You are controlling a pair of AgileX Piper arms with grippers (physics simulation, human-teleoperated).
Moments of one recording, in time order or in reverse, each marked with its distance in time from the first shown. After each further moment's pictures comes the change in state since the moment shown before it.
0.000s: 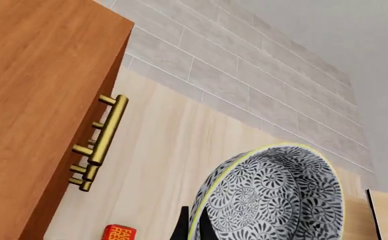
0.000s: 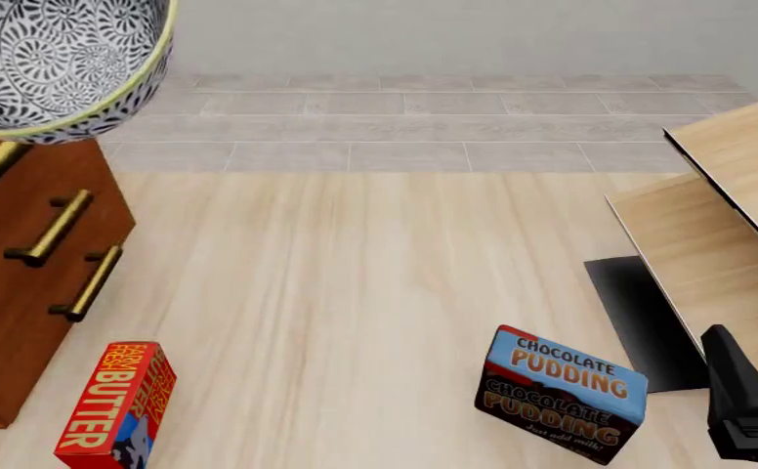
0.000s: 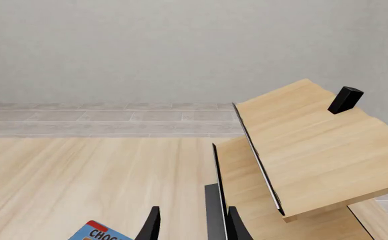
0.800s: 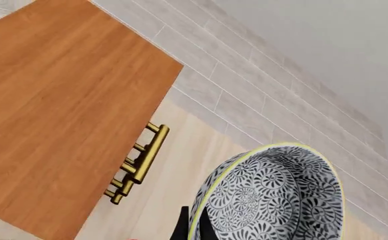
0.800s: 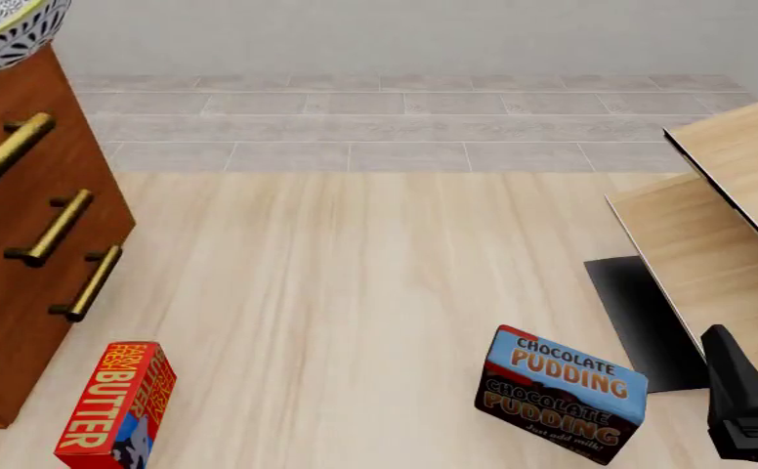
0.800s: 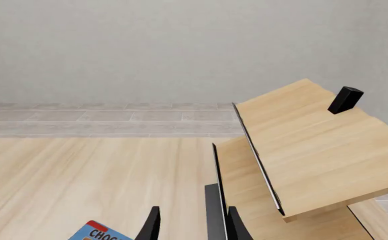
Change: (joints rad) left arm 0.209 0.063 -0.186 0.096 0.018; right arm 0.000 0.000 0.000 0.000 0.000
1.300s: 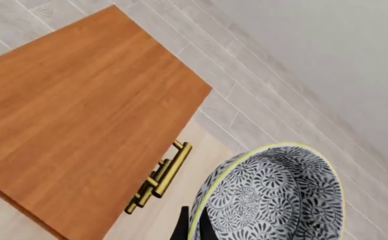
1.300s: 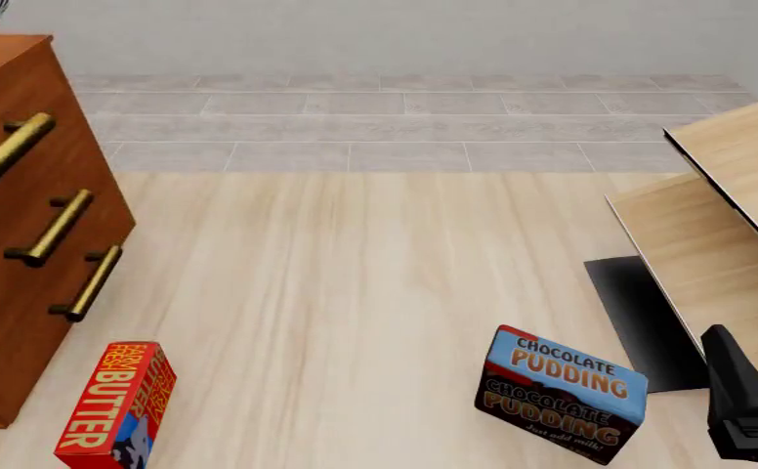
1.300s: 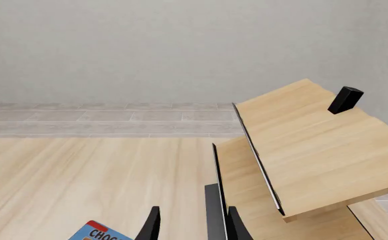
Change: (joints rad) left arm 0.134 0.029 -0.029 -0.009 -0.022; right arm 0.000 0.000 0.000 0.000 0.000
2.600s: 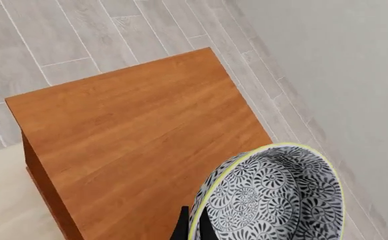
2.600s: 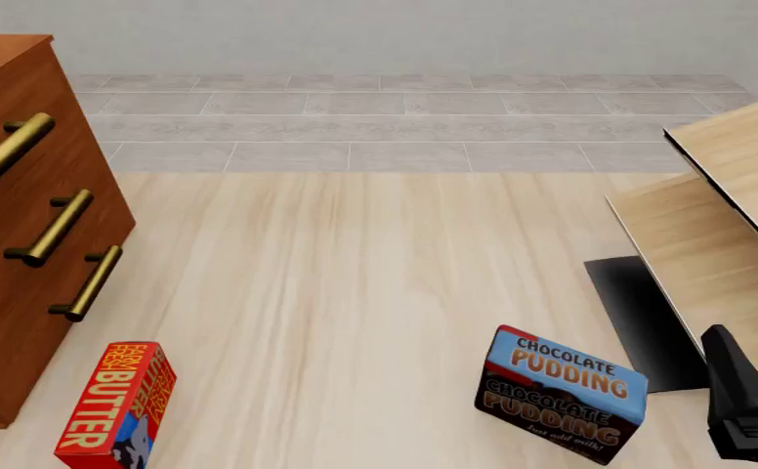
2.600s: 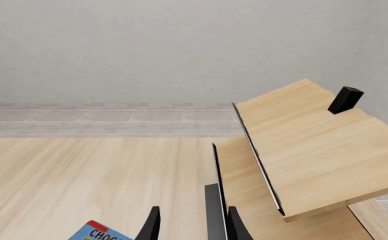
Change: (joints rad) left arm 0.305 0.121 0.078 -0.173 -0.090; right arm 0.000 0.000 0.000 0.000 0.000
